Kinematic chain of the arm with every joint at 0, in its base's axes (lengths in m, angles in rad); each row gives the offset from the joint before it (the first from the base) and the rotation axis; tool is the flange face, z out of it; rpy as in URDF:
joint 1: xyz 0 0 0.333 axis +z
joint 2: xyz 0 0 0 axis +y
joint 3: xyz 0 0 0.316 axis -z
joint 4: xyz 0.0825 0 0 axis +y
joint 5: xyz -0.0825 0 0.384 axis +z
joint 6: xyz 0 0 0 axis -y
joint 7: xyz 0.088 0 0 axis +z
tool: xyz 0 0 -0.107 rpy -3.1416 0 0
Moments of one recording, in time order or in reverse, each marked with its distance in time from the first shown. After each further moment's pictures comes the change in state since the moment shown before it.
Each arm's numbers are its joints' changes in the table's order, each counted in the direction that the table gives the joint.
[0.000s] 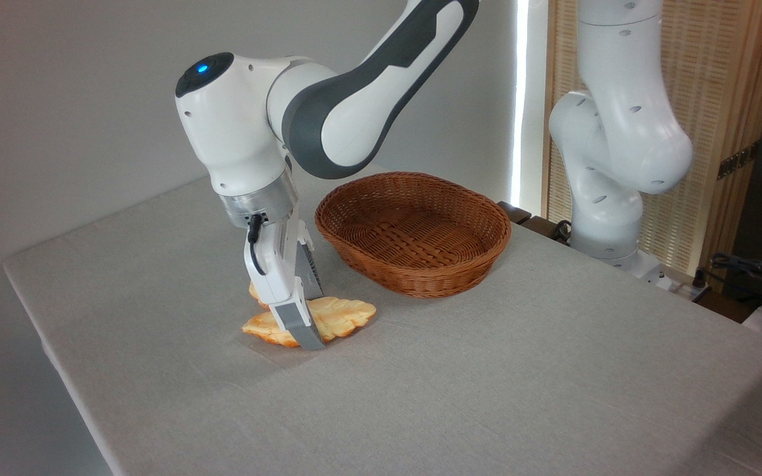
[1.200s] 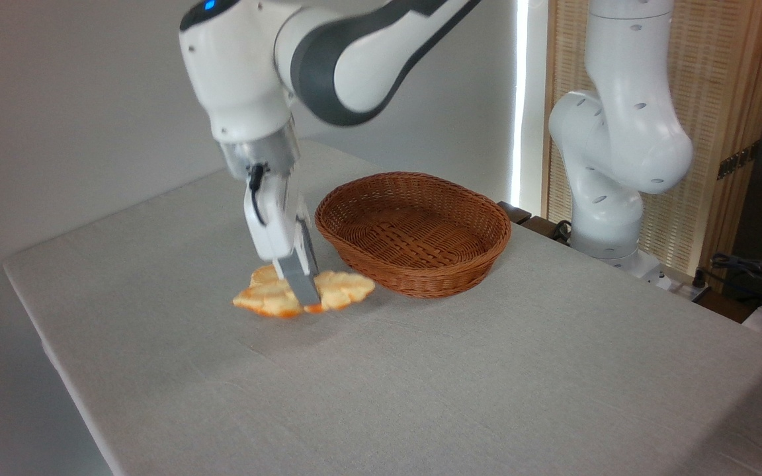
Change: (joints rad) arm 0.003 -0.114 -0.006 -0.024 0.007 -0.078 0.018
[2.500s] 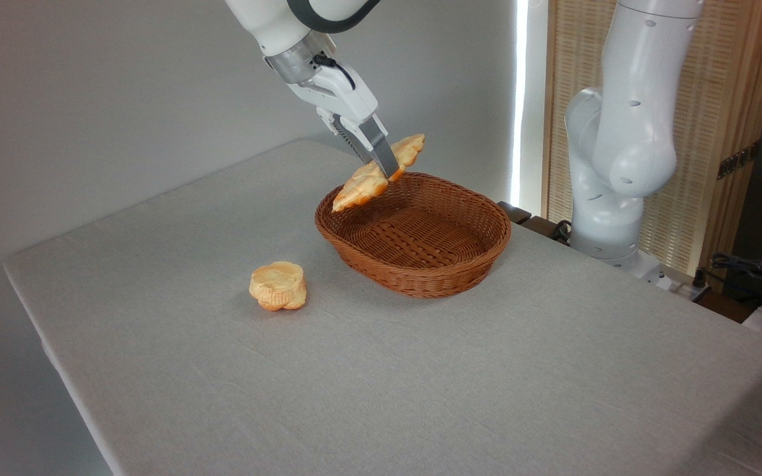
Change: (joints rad) arm -0.338 -0.182 0.027 0.070 -0.094 -0.450 0.887
